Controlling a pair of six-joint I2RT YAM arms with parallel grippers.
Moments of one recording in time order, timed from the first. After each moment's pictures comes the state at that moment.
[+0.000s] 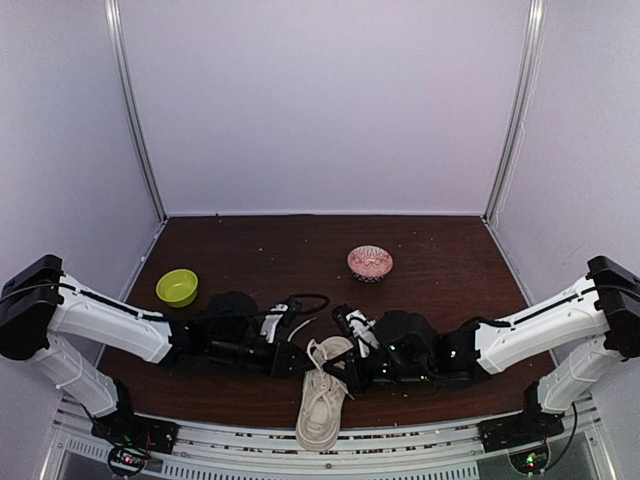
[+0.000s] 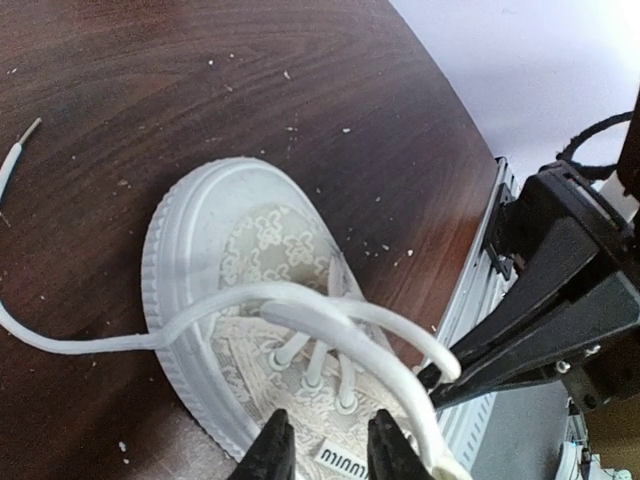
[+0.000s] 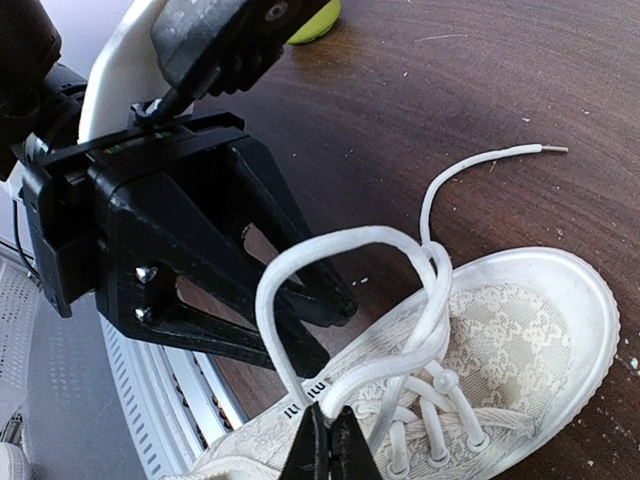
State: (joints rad) left arm -1.06 1.48 0.57 0.35 0.30 -0.68; right arm 1.25 1.51 0.68 0.29 0.04 0.62
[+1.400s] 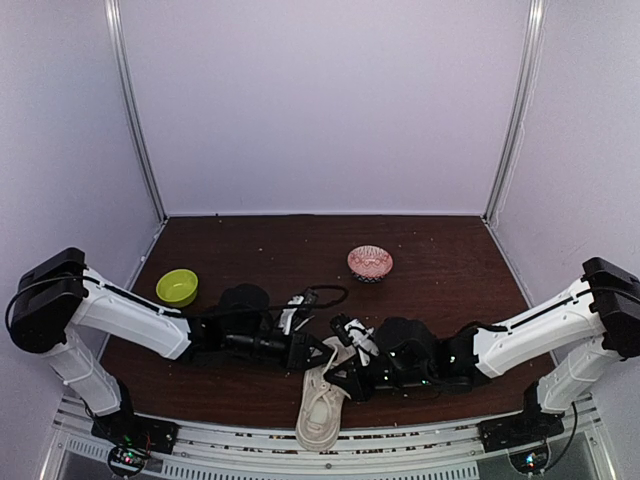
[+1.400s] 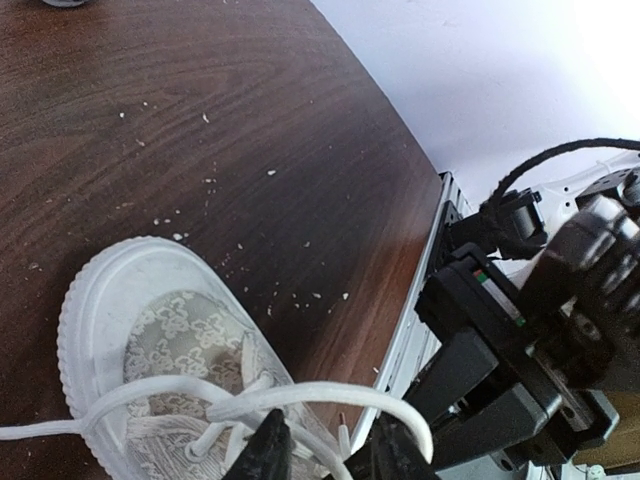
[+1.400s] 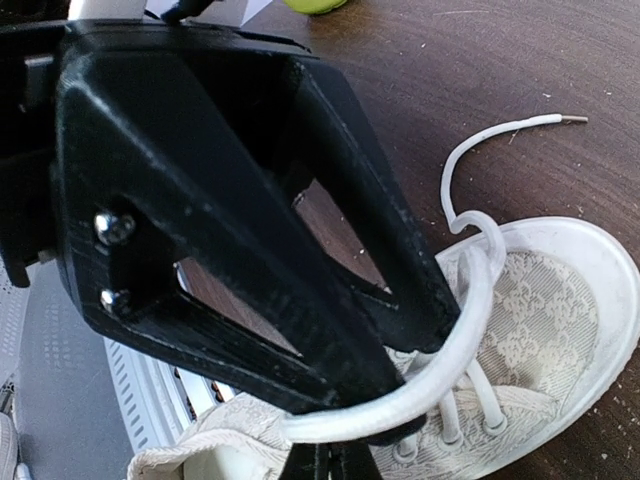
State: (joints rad) left arm -1.06 1.60 0.65 0.52 0.38 -0.72; right arm 1.26 1.52 0.65 0.32 0.00 0.59
